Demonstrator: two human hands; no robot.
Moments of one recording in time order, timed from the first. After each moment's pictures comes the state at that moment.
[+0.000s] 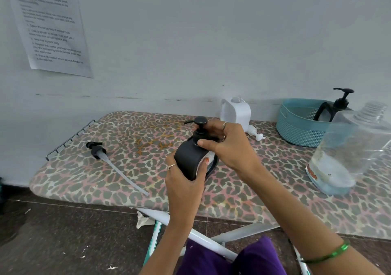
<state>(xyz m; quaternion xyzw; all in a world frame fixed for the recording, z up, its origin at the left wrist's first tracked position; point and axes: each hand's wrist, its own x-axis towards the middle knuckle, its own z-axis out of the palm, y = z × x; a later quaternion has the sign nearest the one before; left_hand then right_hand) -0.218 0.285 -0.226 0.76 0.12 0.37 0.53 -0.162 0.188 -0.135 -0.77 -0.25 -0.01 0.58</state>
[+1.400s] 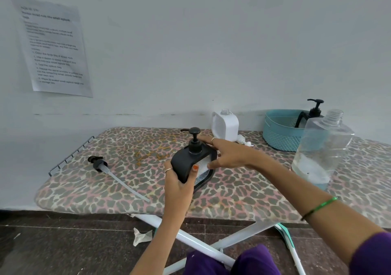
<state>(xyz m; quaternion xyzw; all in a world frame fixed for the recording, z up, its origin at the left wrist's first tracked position) -0.227 0.302 -0.216 0.71 0.02 0.30 0.64 -0.143 0.167 -0.120 -0.88 -0.36 0.15 0.26</state>
